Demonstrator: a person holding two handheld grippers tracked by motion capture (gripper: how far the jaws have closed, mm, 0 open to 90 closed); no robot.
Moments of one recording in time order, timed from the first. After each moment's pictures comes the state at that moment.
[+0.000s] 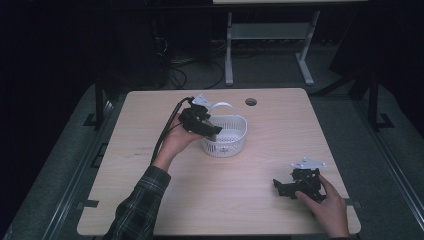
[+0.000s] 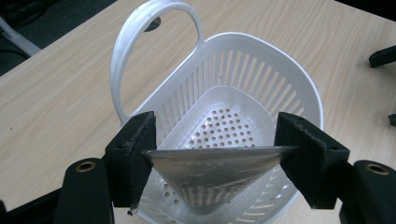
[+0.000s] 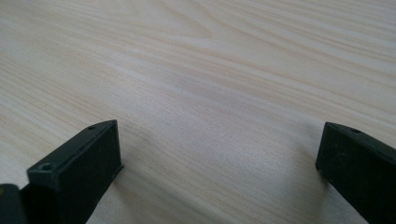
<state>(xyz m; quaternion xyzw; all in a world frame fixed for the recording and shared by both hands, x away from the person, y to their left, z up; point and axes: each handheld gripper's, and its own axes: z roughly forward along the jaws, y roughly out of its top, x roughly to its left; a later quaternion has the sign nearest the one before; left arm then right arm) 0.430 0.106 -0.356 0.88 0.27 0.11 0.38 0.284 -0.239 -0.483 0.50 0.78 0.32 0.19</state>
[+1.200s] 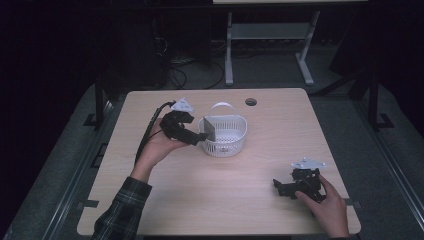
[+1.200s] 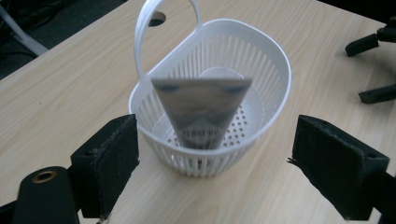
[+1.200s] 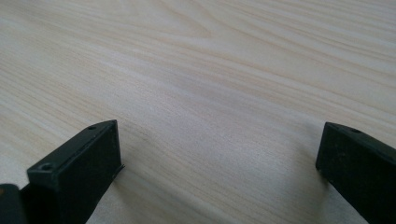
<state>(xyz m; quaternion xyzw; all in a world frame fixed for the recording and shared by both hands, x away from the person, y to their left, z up) 0.392 0.152 -0.339 0.87 0.27 0.12 0.39 0.284 -0.239 -0.483 0.50 0.78 0.32 0.19</state>
